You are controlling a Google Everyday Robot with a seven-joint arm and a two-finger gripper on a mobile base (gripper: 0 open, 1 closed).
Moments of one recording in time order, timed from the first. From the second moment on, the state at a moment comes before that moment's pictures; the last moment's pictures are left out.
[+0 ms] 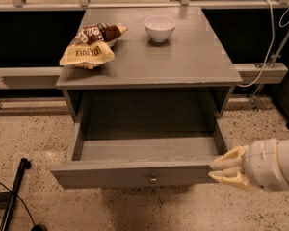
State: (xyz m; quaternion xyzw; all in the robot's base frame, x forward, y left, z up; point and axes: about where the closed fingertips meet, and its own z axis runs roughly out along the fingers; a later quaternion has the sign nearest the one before) arm 0.378 -0.178 0.773 -0.58 0.74 0.14 0.31
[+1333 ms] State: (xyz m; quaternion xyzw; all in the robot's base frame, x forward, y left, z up) arm 0.386 -0.158 0.671 -0.55 0.76 0.12 0.32
